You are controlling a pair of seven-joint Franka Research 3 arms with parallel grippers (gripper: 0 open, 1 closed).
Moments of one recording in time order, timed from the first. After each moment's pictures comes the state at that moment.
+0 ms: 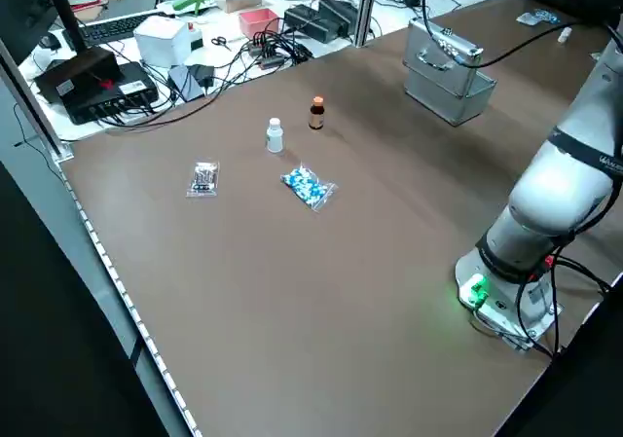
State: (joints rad) left arm 0.03 0.06 -0.15 -1.51 0.01 1.65 -0.08; right arm 0.17 0.16 -0.10 -1.36 0.08 1.51 0.23
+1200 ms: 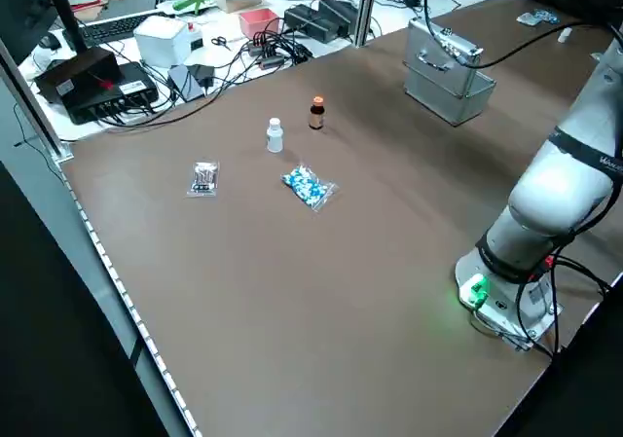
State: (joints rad) left arm 0.03 0.05 -0.15 -1.52 0.01 1.66 -0.08; right arm 0.16 0.07 -0.14 -1.48 0.01 1.57 -0.02
